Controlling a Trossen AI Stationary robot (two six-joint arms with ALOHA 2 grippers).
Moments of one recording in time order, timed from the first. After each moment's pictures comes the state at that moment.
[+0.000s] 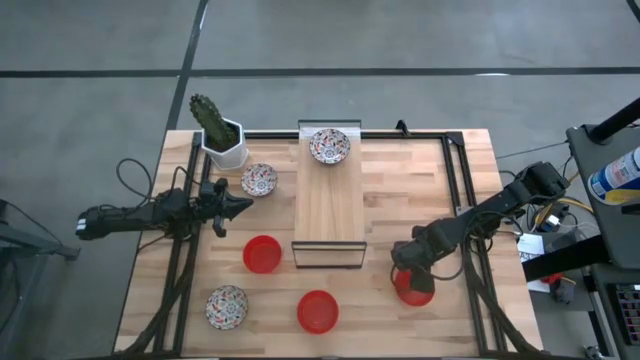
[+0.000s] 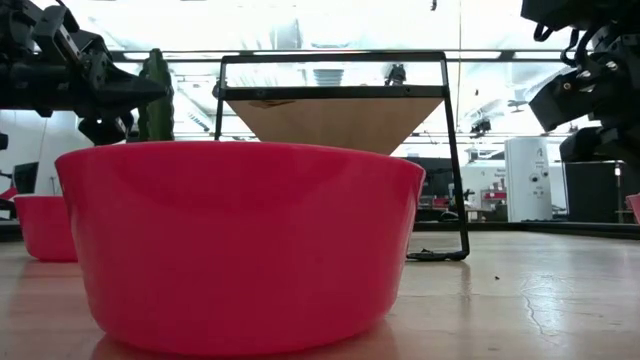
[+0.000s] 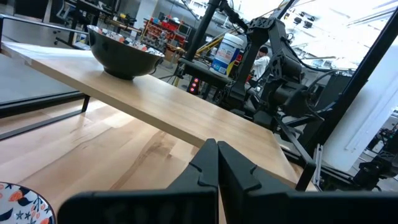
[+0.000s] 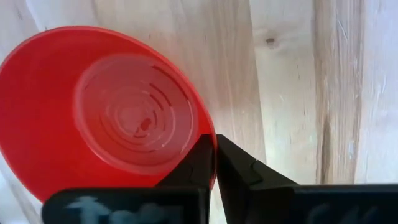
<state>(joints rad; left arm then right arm) 0.05 0.04 0.01 0.04 -0.12 -0.40 0.43 1.42 0.77 -0.83 -0.14 0.68</state>
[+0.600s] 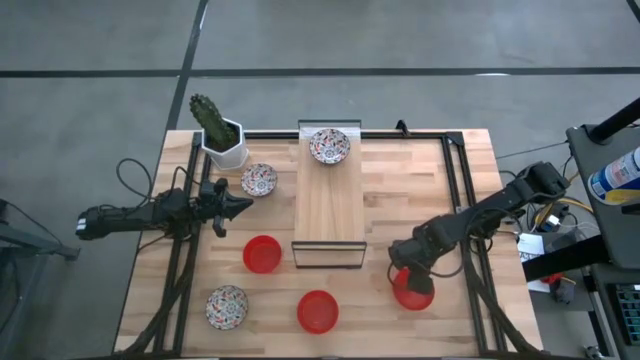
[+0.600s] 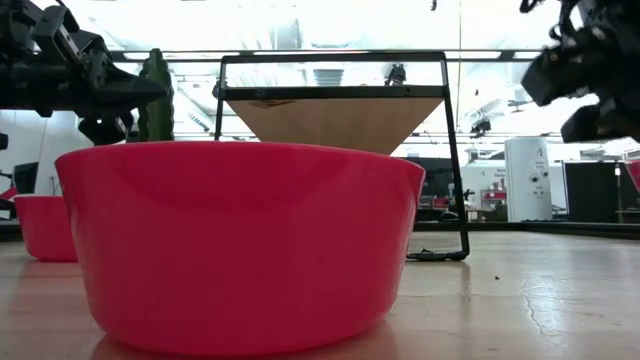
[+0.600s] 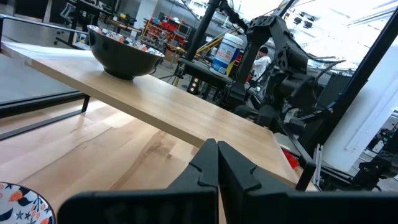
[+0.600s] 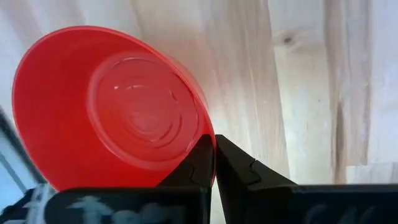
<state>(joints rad) 0.05 0.04 0.01 0.04 -0.12 -0.40 0.42 1.42 0.89 -0.93 -0.22 0.72</state>
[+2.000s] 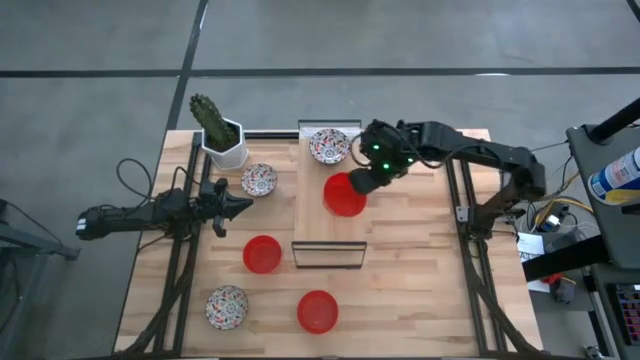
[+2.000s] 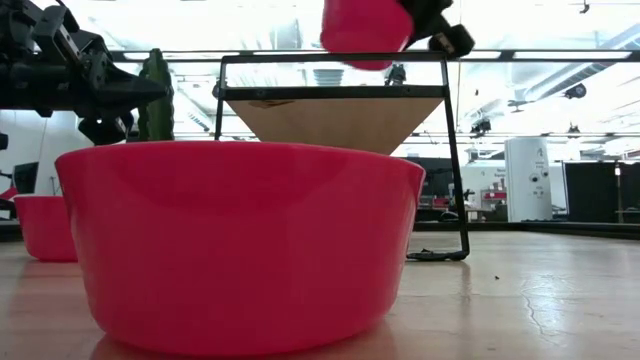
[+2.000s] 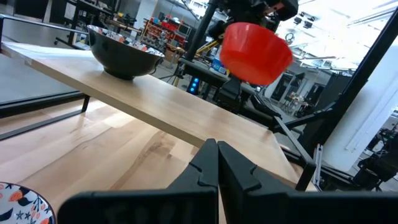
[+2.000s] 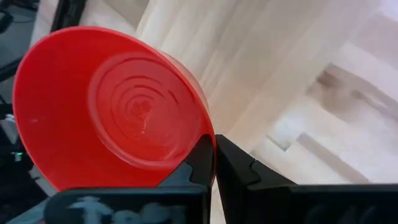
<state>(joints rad) 0.05 0.04 0.01 0.04 -0.12 -0.40 -0.21 1.56 1.65 -1.12 -0.21 0.87</state>
